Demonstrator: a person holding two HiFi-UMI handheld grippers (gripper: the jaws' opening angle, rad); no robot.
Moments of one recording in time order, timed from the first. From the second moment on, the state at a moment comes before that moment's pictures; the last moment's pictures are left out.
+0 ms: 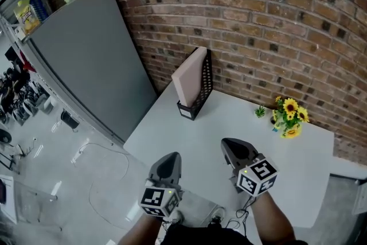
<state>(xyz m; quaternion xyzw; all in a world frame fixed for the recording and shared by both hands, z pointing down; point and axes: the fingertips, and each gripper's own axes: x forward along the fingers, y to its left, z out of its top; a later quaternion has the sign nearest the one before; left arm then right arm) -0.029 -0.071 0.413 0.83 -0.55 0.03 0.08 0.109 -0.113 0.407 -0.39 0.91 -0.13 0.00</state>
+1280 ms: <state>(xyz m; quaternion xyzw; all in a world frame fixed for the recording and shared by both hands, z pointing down) -0.122 -0.041 0.432 0.91 -0.39 0.02 0.11 0.007 -0.036 0.423 -0.53 0.84 -0.13 -0.03</state>
